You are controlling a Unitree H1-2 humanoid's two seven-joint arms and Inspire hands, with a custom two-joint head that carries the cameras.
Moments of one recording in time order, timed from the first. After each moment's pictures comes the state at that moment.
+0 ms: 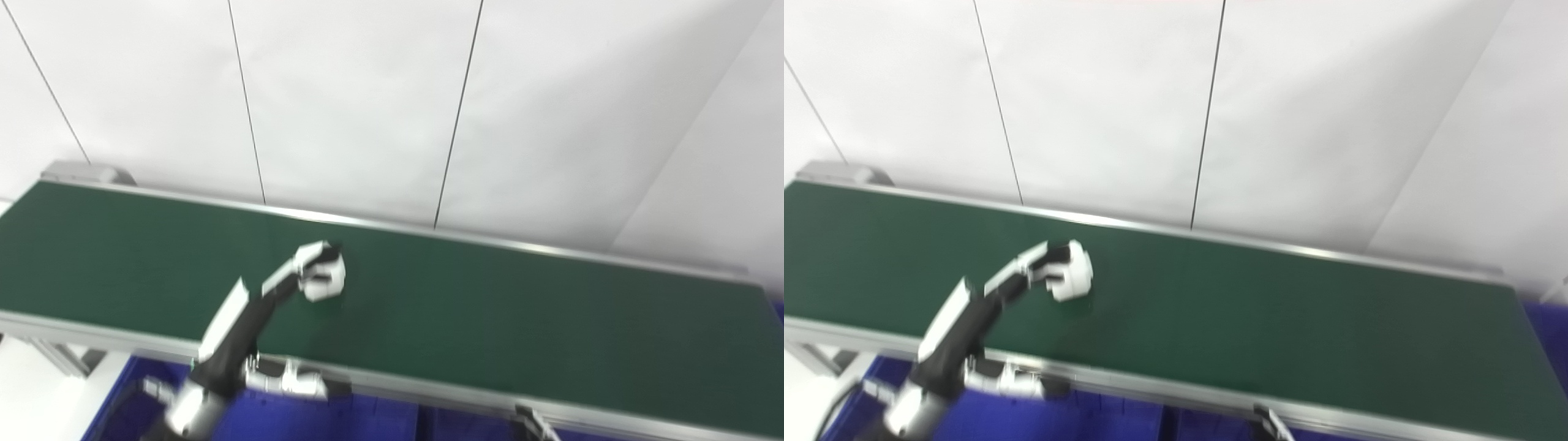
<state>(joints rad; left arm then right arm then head) 0.10 0.31 -0.19 -0.38 0.18 -0.22 0.00 0.40 -0.17 0.19 0.02 -0.28 -0.41 -0.07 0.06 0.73</state>
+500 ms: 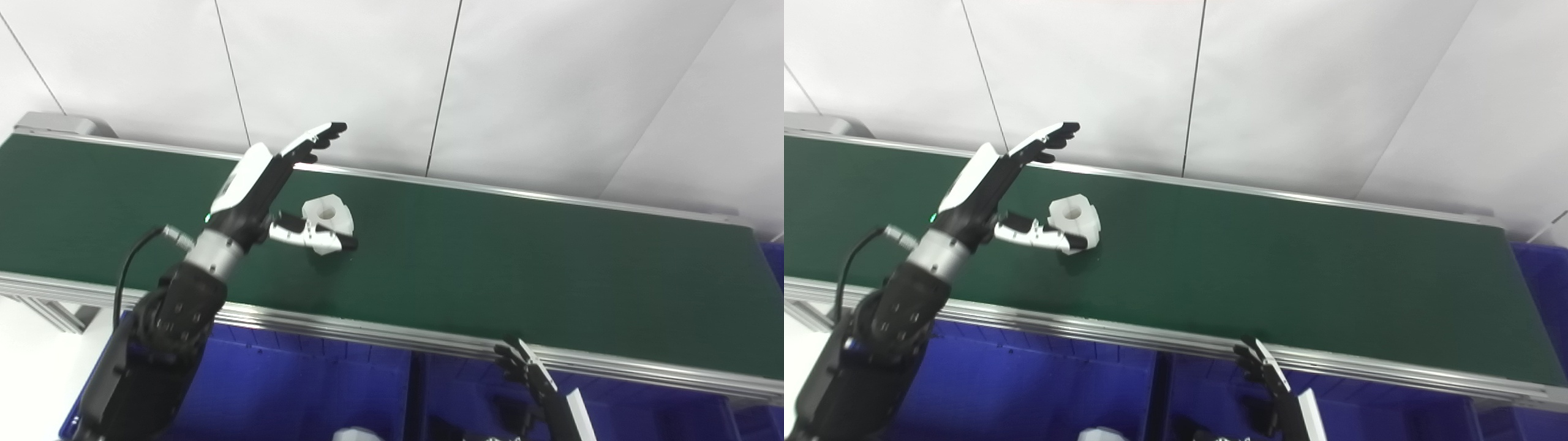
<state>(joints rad) -0.19 0.30 -0.16 -0.30 0.45 0.15 -0.18 0.40 -0.14 0.18 -0.05 -0.29 -0.36 -0.03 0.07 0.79</state>
